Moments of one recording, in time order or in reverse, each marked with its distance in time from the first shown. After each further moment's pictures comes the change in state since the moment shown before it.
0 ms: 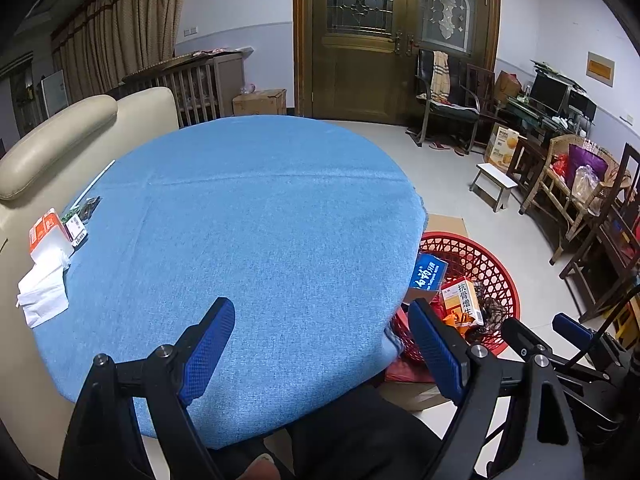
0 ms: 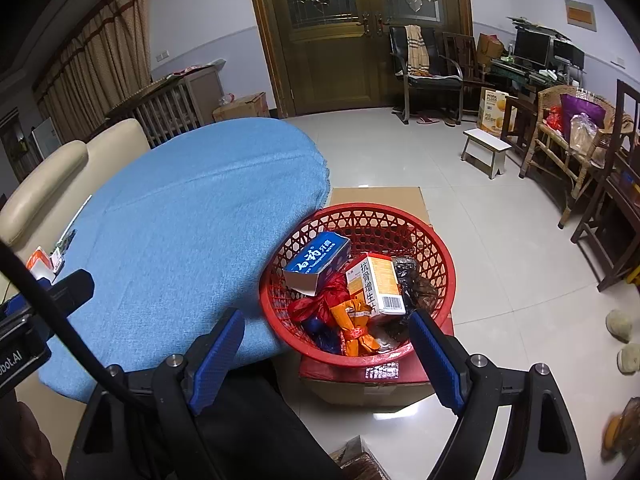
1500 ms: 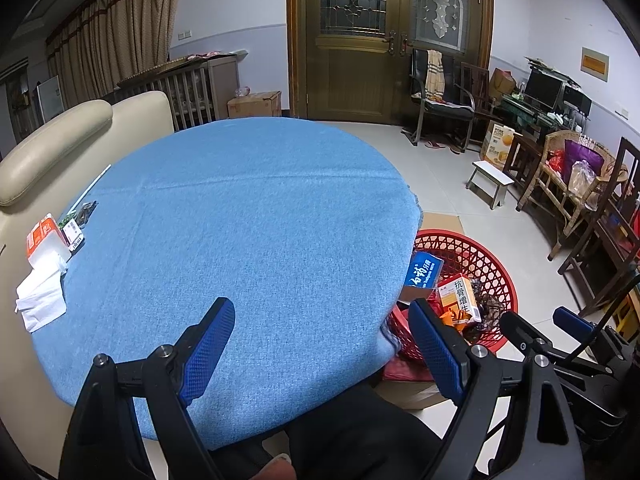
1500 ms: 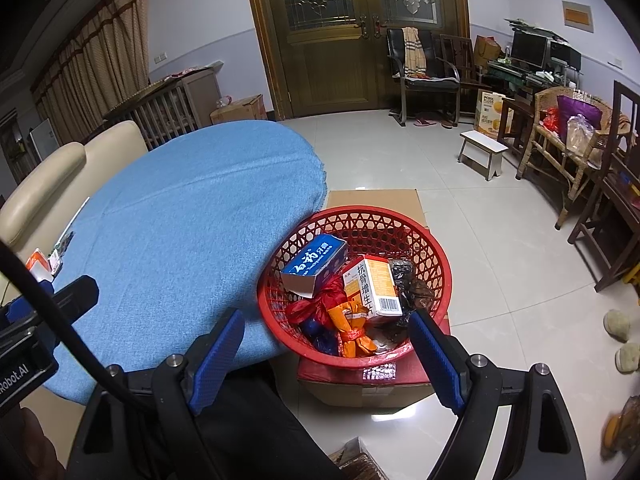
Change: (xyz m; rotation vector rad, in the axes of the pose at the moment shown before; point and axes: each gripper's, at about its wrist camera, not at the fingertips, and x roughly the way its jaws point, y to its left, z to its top) left arm -0.003 -0.003 -0.002 0.022 -0.005 -0.010; right arm -0.006 0.001 0.000 0.007 -0.009 -0.014
